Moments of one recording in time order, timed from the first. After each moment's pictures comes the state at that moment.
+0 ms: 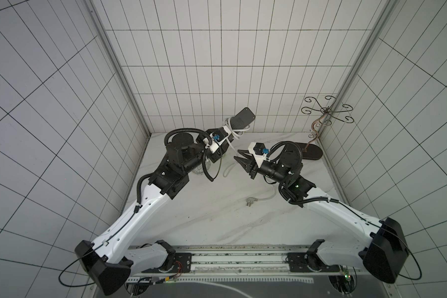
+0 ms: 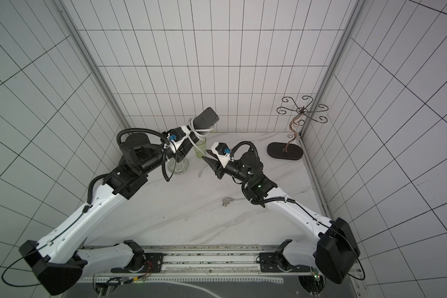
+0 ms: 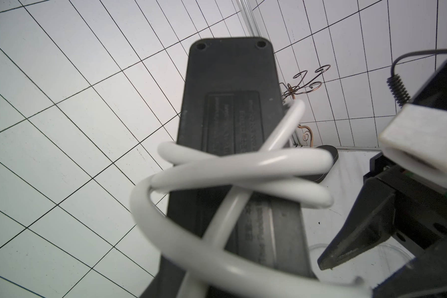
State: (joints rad) left arm -0.58 1.19 1.30 -0.14 0.19 0.49; right arm 0.69 1.28 0.94 0.42 -0.36 -0.11
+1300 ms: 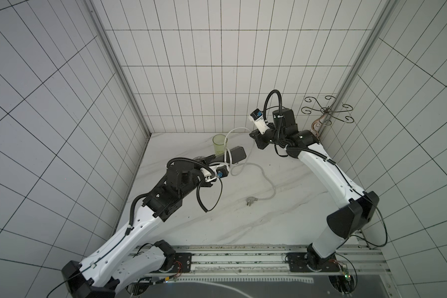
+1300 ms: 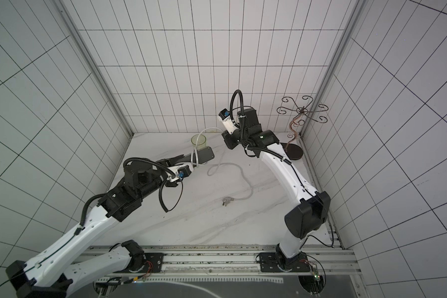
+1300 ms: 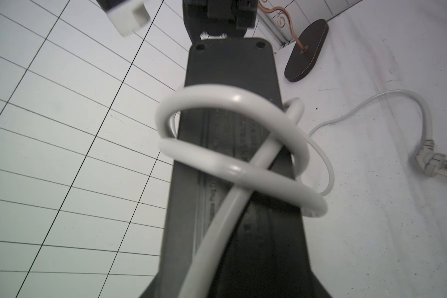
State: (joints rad) left arm -0.63 0.95 0.99 -0.32 0.04 0.93; right arm 0.46 1.71 1.81 -0.68 -0.22 -0.28
